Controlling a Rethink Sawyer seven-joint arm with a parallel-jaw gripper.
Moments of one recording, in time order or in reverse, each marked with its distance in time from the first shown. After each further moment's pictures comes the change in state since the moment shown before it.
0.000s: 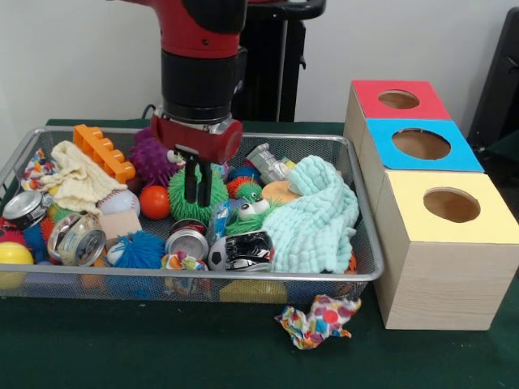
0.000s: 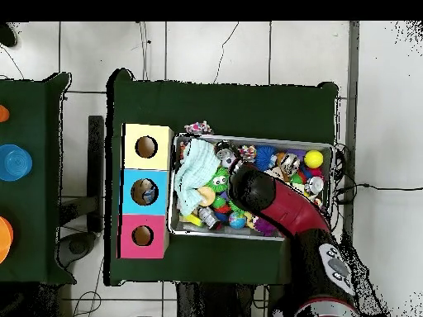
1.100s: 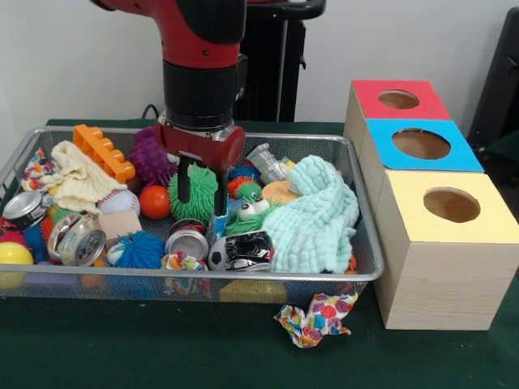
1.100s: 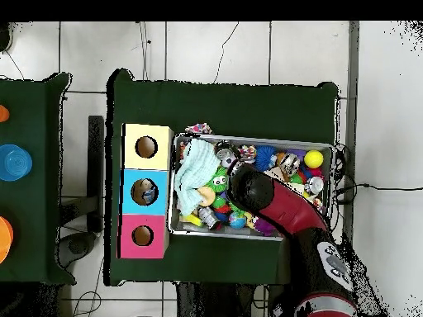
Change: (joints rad) arm -0.004 0.006 0.019 0.004 0.000 0.000 0.000
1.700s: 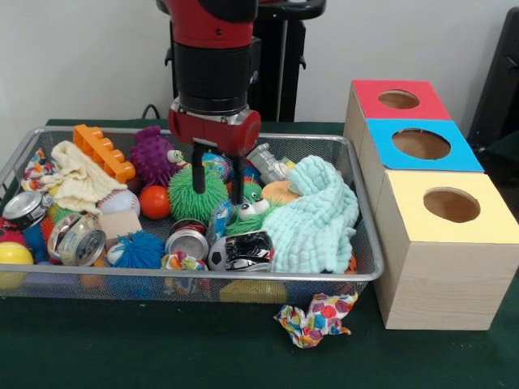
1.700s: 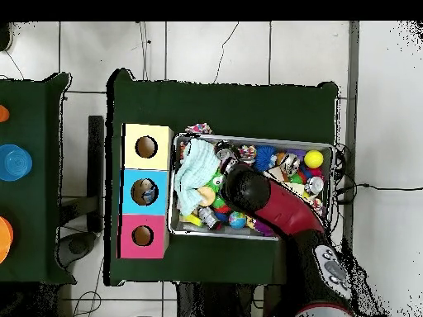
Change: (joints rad) arm 0.046 -0.054 -0.003 0.032 0.012 0.019 0.004
